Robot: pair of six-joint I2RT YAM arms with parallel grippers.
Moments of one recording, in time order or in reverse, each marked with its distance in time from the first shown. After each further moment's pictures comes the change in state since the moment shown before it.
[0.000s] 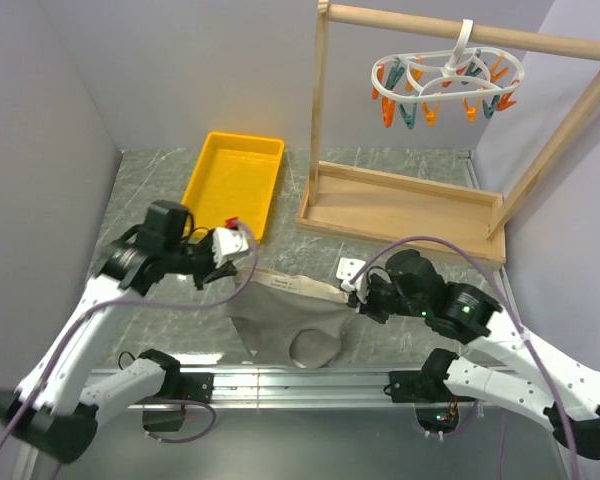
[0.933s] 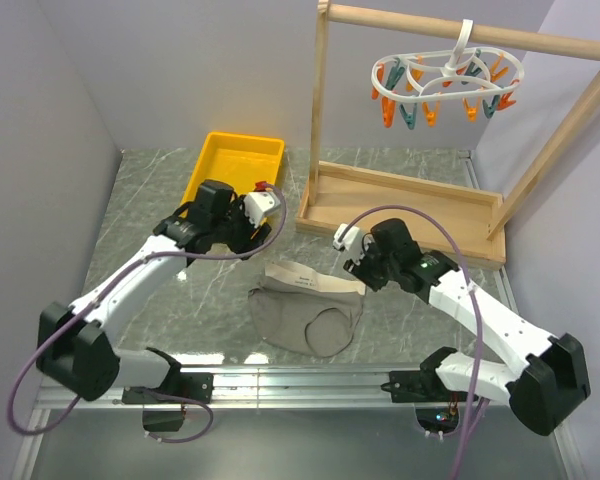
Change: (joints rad) left arm -0.089 0.405 -0.049 0.516 -0.348 -0.322; right arm -0.333 0.344 -0.087 0.191 0.122 -0.136
